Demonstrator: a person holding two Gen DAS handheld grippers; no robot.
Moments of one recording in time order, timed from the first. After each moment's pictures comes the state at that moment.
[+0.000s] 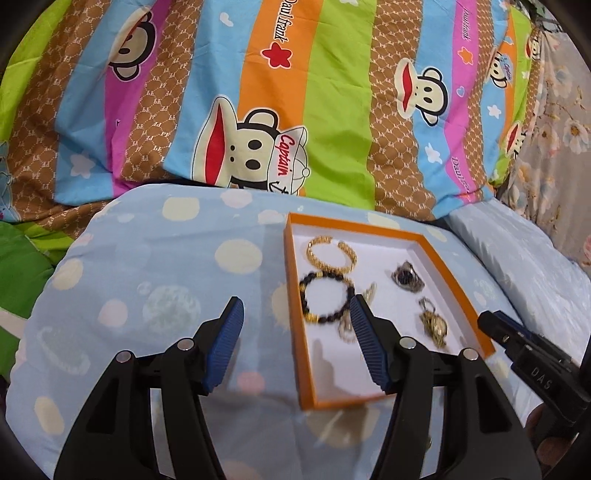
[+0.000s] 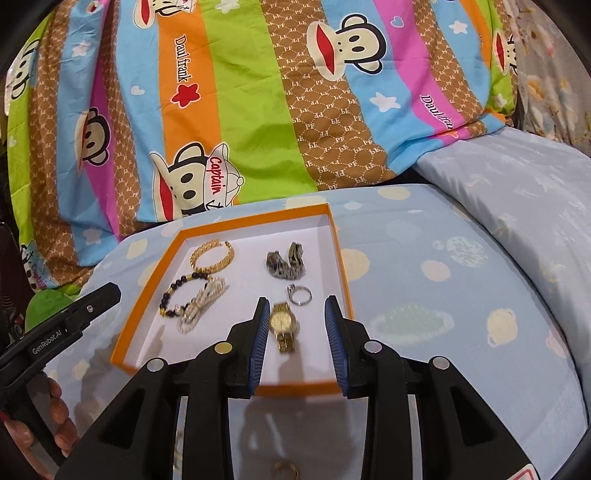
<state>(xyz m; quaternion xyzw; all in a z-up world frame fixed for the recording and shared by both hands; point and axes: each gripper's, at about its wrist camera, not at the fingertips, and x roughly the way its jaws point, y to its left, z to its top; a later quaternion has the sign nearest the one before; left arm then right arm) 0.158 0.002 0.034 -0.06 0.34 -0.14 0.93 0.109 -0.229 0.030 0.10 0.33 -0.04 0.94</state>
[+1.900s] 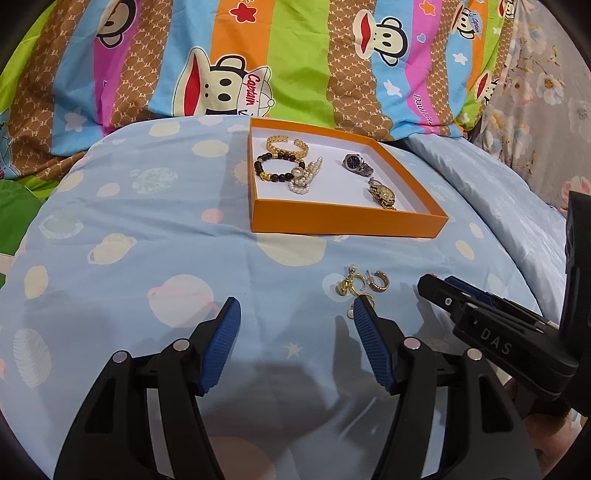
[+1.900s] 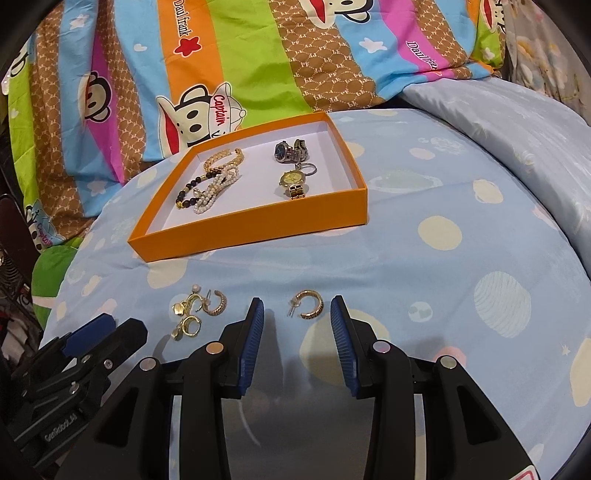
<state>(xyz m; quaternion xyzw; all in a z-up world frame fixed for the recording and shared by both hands) 0.059 -0.011 0.003 -0.04 0.41 -0.18 0.89 0.048 -0.200 -0.006 0.13 0.42 -0.04 0.90</state>
